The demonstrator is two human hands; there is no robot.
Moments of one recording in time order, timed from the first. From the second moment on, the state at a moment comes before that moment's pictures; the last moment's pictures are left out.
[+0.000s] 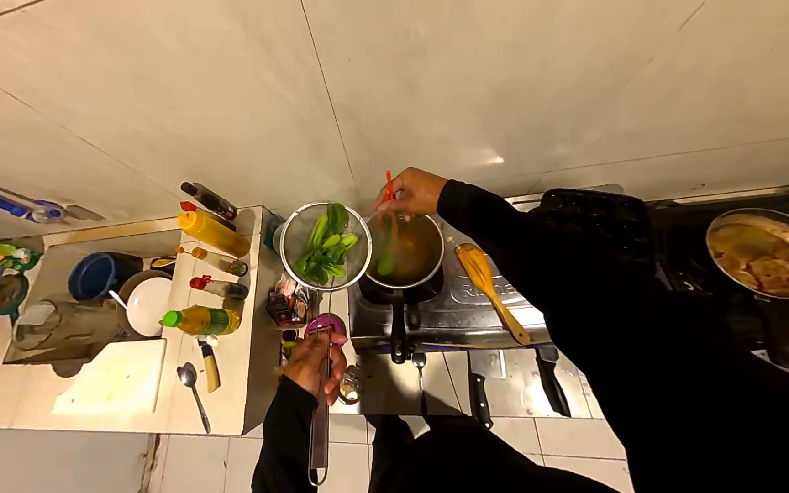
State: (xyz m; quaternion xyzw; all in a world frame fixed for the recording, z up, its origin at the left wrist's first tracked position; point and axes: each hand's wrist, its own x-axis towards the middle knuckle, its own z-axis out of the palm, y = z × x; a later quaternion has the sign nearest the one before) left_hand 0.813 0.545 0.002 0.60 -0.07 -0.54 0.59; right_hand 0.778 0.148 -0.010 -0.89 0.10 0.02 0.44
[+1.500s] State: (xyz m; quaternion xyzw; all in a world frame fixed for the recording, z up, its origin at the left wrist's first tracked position) left_hand 0.811 0.505 -0.023 0.56 -0.12 -0.63 0.53; right_hand 0.661 0.189 0.070 -0.51 0.26 -0.48 0.66
